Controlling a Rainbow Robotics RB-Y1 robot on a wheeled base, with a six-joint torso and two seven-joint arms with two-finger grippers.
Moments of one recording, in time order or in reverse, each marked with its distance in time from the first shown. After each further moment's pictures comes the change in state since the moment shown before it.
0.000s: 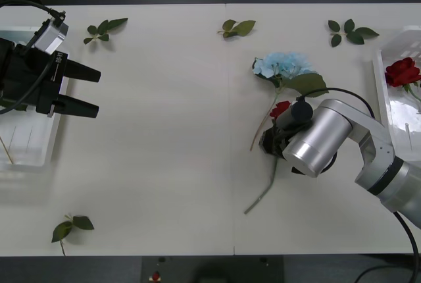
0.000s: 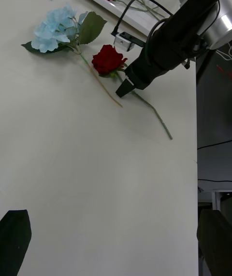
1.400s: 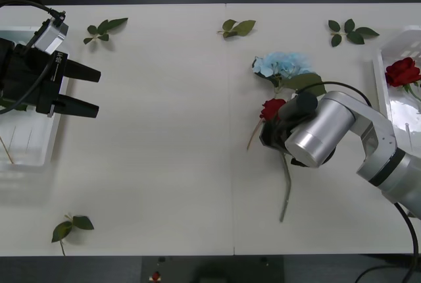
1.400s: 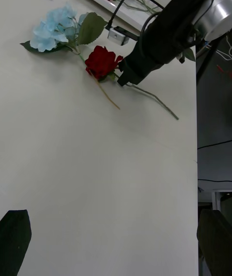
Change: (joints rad) right arm -0.042 -0.014 -0.018 0.036 -0.082 -0.057 0.012; left arm 0.000 0.000 0.000 0.000 0.000 0.000 0.000
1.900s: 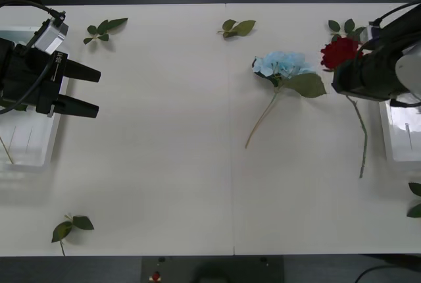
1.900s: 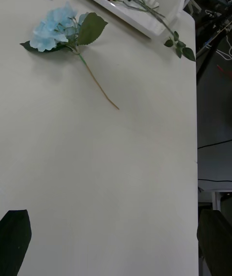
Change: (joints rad) right arm -0.106 -0.482 -0.172 -0.168 -0.436 0.031 0.308; left arm 0.000 0.000 0.000 0.000 0.000 0.000 0.000
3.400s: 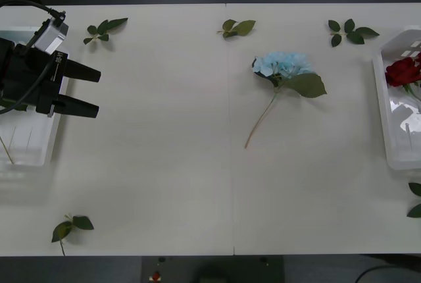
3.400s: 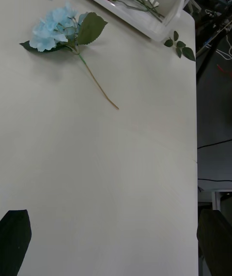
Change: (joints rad) right arm -0.049 0.059 -0.013 0.903 0.265 -0.509 0.598; left arm 0.000 0.000 0.000 -0.001 0.000 0.000 0.000
